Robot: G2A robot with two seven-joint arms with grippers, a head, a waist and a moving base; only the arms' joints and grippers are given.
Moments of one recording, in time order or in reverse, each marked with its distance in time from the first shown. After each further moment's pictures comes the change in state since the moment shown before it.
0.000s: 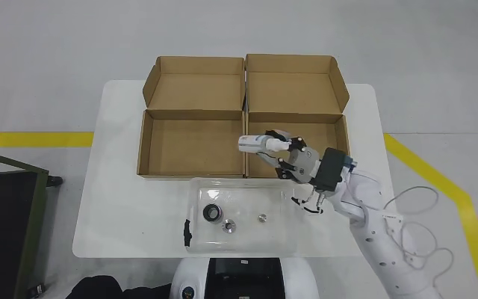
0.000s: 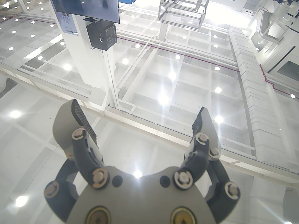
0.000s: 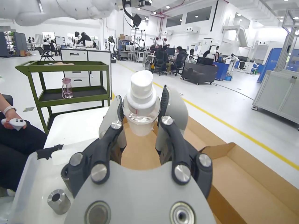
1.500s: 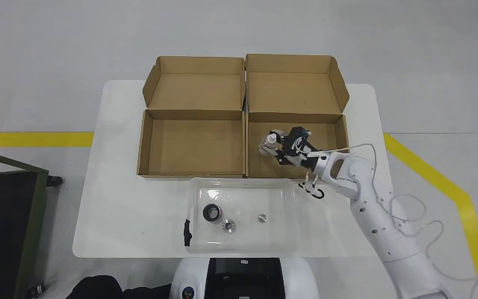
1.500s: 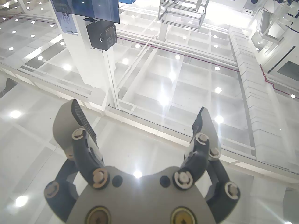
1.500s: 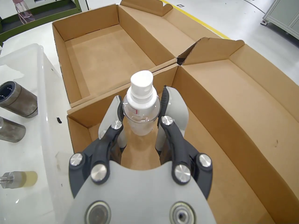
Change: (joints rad) left arm 0.000 0.000 0.000 0.000 0.000 0.000 0.000; right arm 0.214 -0.008 -0.082 0.352 0.023 0.003 0.430
